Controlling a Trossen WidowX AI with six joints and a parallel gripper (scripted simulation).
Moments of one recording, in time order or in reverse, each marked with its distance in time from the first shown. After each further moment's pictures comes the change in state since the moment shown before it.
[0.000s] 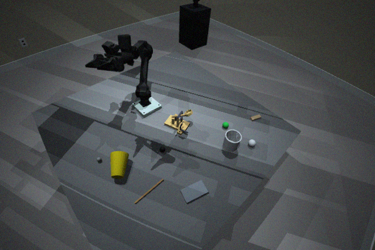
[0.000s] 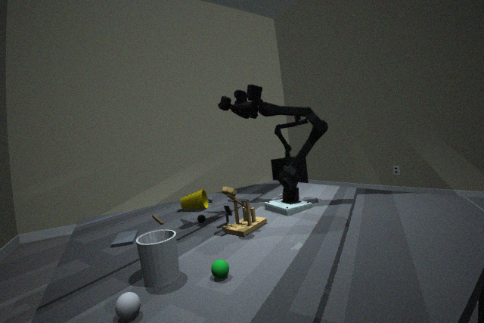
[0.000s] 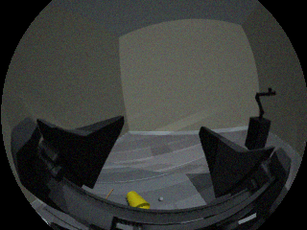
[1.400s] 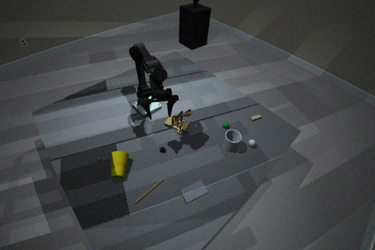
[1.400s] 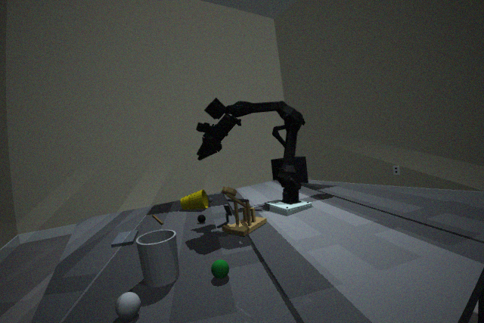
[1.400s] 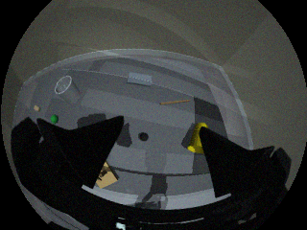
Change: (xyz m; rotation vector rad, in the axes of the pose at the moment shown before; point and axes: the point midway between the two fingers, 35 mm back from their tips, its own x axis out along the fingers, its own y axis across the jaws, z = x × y) arm -0.138 0.194 -0.230 -0.675 0.914 0.872
